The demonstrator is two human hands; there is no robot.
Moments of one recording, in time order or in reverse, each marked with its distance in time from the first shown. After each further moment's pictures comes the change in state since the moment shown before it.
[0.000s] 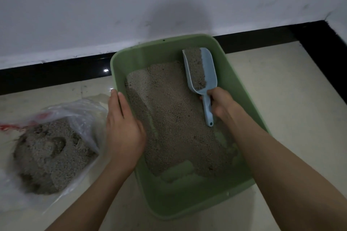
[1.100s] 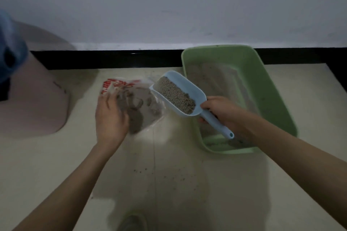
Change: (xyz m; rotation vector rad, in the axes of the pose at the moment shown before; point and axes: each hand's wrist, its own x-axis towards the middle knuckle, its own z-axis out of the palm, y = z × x) left_hand -0.095 -0.156 -0.128 0.010 0.195 -0.131; right_hand -0.225 0.053 0.076 -0.818 -0.385 -0.134
